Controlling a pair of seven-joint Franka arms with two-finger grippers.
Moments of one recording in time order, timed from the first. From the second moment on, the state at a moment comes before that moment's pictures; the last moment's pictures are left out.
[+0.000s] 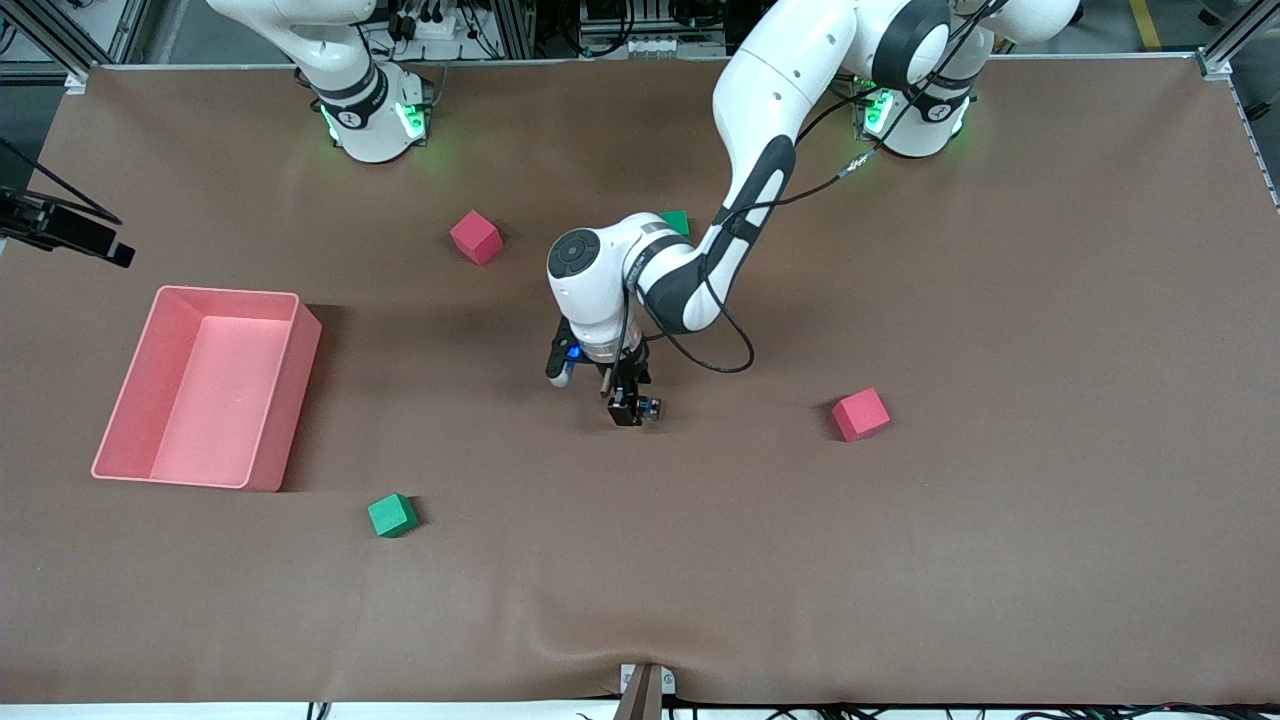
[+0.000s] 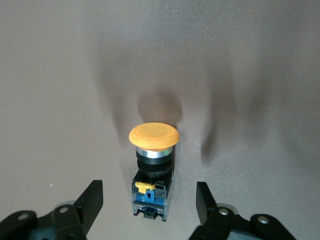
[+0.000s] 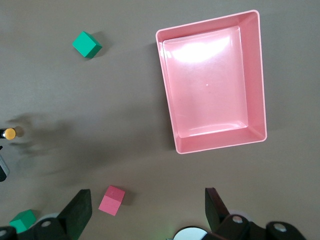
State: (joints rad) left arm -0.98 1.03 0.19 -1.11 0.19 2.14 0.74; right arm -0.06 0.02 -0.05 -1.50 0.07 1.41 0.14
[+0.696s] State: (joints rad) left arm -0.97 1.05 0.19 -1.11 0.19 2.19 0.77; right arm -0.06 0.02 -0.05 -1.50 0.07 1.40 0.14
